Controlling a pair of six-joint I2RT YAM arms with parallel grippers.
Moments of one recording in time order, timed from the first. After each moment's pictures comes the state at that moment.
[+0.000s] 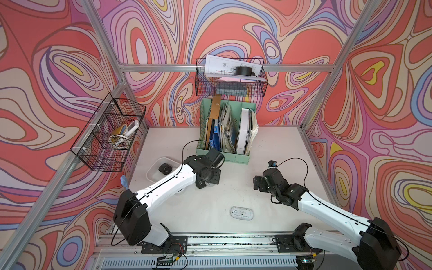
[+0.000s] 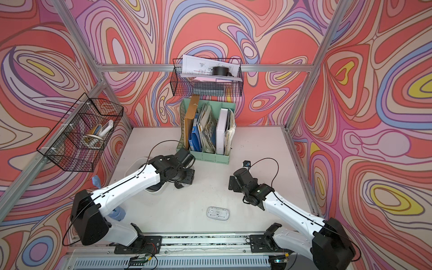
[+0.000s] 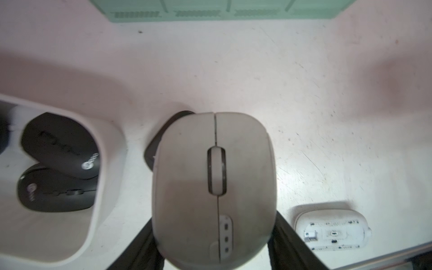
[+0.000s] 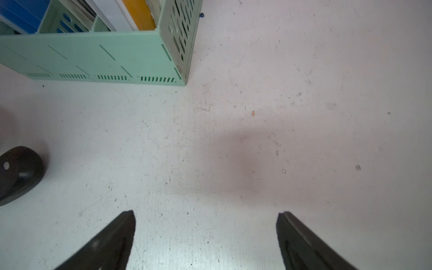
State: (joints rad) left arm -0.67 1.45 1.24 -0.97 -0.17 -0.52; right arm 0.64 1.10 0.62 -0.39 0.31 0.58
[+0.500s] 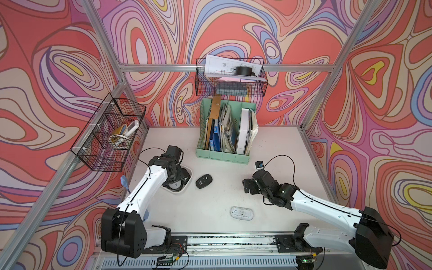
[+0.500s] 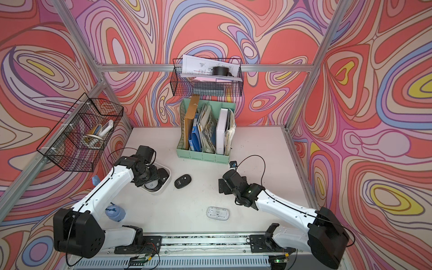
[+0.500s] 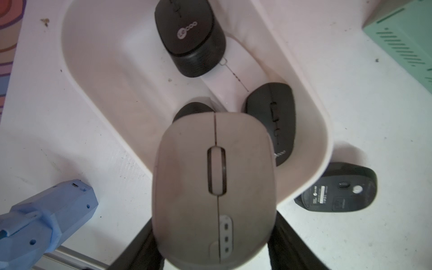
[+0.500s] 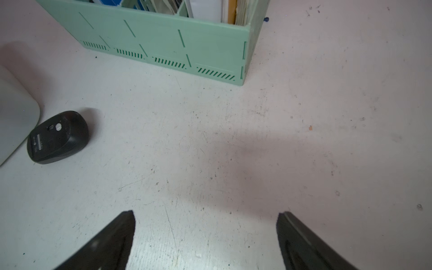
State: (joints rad) left arm -0.15 1.32 1.03 -1.02 -0.18 -0.62; right arm 0.79 1.18 0.68 -0.33 0.32 0.52
